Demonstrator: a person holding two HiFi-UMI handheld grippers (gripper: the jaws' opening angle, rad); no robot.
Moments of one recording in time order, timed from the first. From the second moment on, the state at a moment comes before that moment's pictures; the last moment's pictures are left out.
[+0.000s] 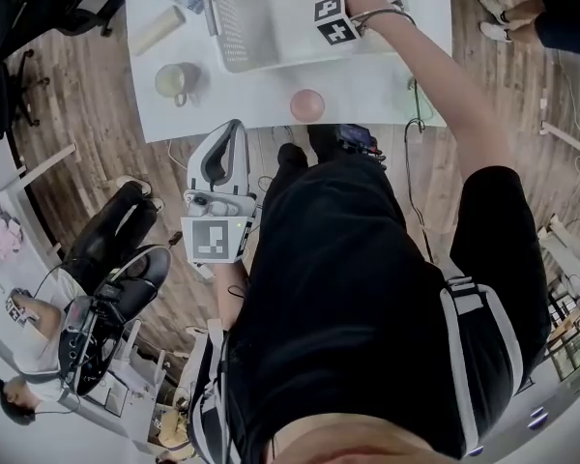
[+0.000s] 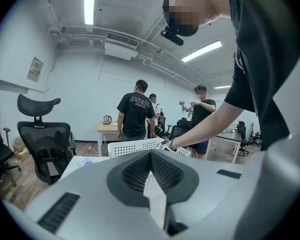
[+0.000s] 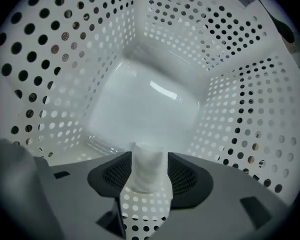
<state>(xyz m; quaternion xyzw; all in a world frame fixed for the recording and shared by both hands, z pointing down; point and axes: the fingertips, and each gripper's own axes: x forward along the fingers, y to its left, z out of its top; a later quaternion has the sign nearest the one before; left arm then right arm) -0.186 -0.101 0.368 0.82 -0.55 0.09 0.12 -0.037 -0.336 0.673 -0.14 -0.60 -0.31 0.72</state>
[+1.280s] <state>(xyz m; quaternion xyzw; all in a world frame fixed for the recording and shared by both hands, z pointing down) -0.167 -0.105 0.363 0.84 -0.52 0.08 0.10 -0.087 -0.319 0.529 0.05 -0.79 -0.28 0.54</state>
